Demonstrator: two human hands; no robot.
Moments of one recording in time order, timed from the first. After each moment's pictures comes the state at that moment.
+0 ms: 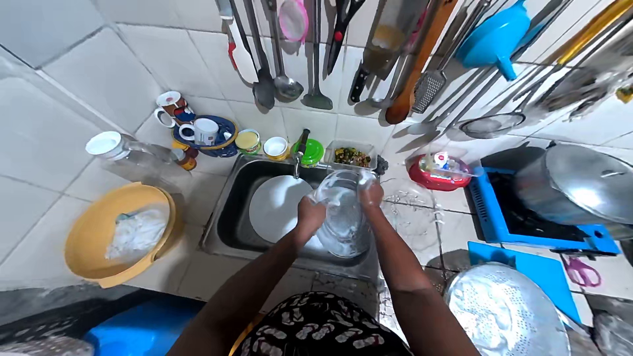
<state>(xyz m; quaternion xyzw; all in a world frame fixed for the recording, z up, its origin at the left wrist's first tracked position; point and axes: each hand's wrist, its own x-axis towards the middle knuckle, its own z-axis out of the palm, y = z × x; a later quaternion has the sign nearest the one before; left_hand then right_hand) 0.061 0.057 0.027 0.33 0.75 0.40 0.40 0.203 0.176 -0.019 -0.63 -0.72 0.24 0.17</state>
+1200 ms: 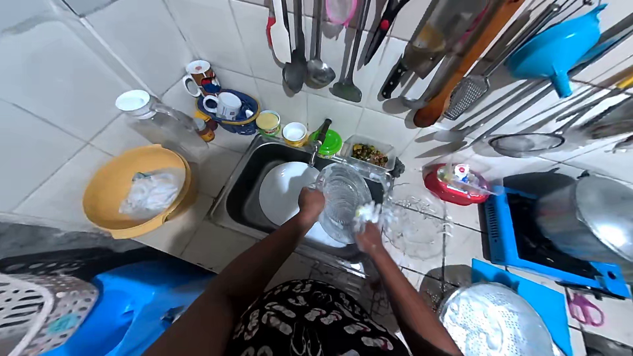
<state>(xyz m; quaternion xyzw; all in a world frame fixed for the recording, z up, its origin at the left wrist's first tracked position) 0.042 0.053 0.009 0.20 0.80 0.41 0.39 0.237 0.074 -0.039 -0.56 -0.75 0.35 -0.10</state>
